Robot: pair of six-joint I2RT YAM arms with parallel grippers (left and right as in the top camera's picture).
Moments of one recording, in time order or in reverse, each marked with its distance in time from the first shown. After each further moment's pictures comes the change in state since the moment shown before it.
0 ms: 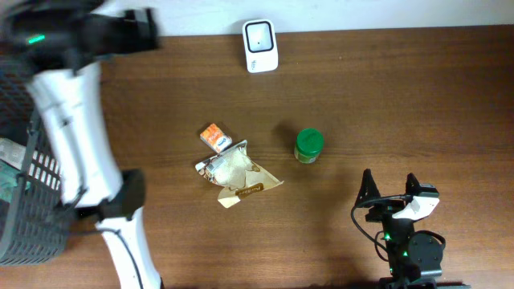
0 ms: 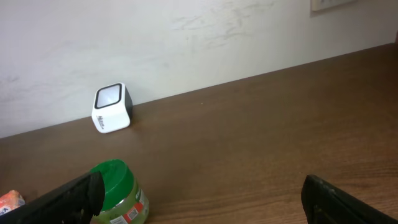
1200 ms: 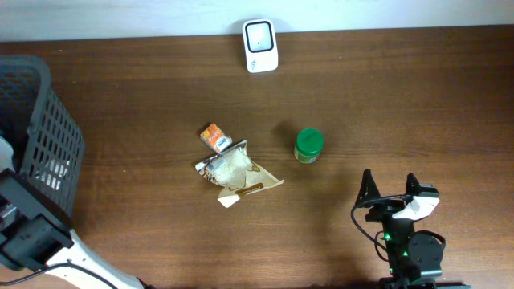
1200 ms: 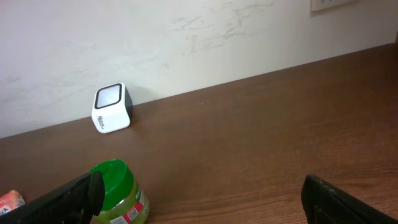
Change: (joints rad) left arm 0.684 -0.125 -1.450 0.826 -0.142 -0.232; right arm 0.000 0.000 0.000 0.000 0.000 0.000
